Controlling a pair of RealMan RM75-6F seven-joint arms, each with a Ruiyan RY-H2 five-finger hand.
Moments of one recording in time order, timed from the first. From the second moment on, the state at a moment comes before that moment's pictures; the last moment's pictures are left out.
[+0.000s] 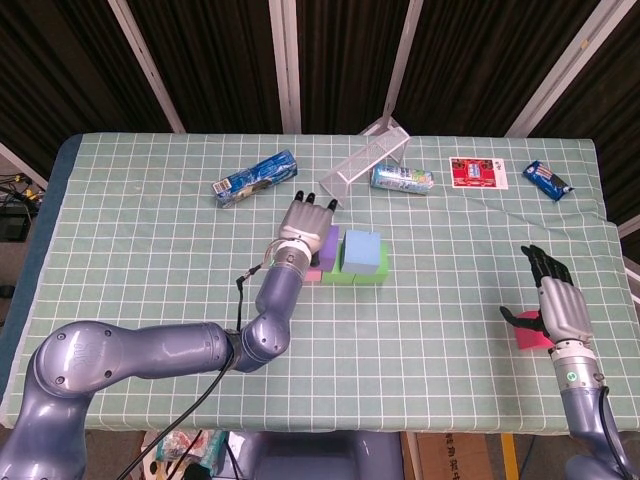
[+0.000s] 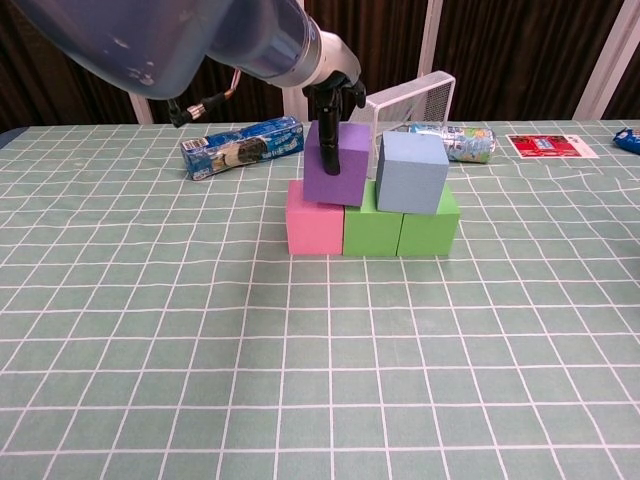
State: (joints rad) left arm -1.58 -1.64 -0.35 -1.29 -0.20 0.93 1.14; right arm 0.32 -1.14 0.21 -1.72 -1.04 1.15 -0.01
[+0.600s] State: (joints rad) left arm -1.58 -1.67 -0.37 -1.28 -0.17 0.95 1.15; right arm 0.32 -1.14 0.22 -1.72 -1.03 1.15 -0.01
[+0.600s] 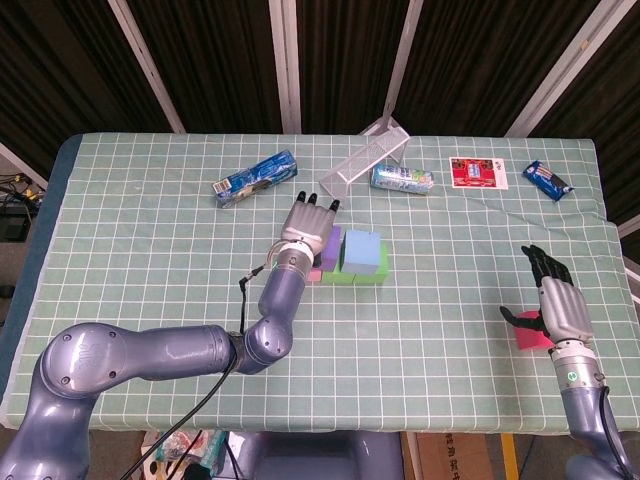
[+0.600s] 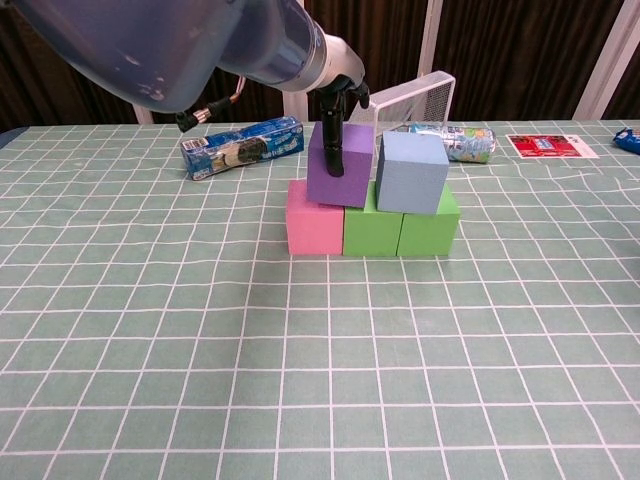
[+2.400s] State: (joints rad) left arm -1.54 -1.70 -0.42 -1.33 -0.12 1.06 1.19; right arm 0.32 -1.13 0.21 -1.73 -1.03 1.14 0.00
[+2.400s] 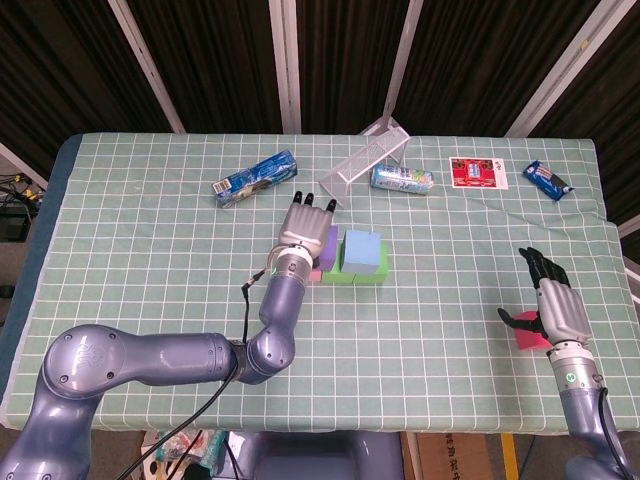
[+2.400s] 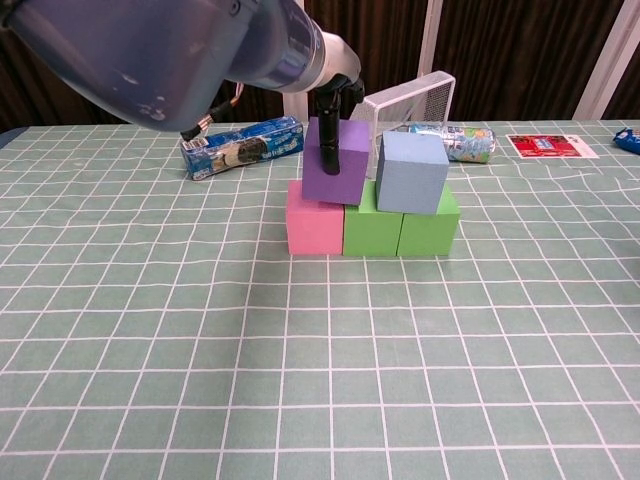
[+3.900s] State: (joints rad) left arm -1.51 -1.73 -0.45 -1.32 -0.05 1.08 1.16; right arm 0.32 -1.14 0.20 -1.73 -1.04 1.13 -0.01
